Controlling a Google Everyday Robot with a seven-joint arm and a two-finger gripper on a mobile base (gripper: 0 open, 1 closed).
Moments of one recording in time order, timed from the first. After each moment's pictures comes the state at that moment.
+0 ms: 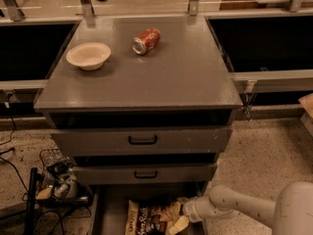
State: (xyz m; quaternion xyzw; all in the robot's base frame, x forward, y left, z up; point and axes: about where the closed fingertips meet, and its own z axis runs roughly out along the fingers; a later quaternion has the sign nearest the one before) arm 0.460 -0.082 0.231 -0.44 0.80 0.35 0.22
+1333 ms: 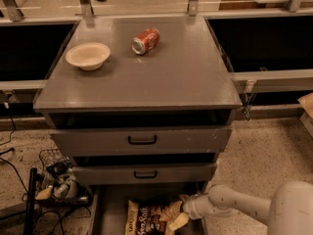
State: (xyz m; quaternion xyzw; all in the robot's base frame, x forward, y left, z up) arm 0.479 -0.090 0.216 -0.43 0.81 0.32 0.23
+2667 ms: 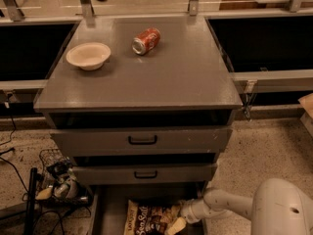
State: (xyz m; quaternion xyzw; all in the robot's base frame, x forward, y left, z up) arm 0.468 -0.084 0.168 -0.43 0.82 0.34 0.19
